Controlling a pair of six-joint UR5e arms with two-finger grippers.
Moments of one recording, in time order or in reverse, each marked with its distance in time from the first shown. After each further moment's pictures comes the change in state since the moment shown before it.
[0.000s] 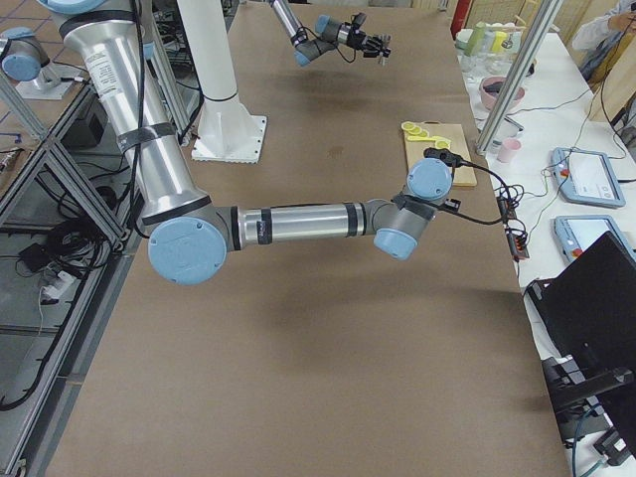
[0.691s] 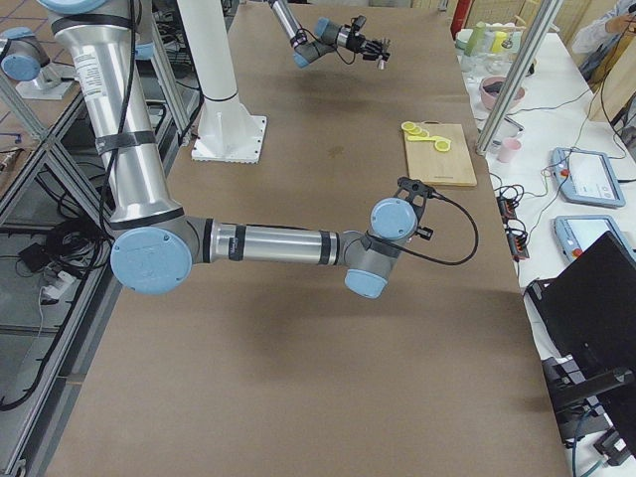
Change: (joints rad) left arm 0.024 -0.022 0.002 0.016 0.002 -0.060; right arm -0.002 -0.133 -0.011 0.229 -0.002 0.133
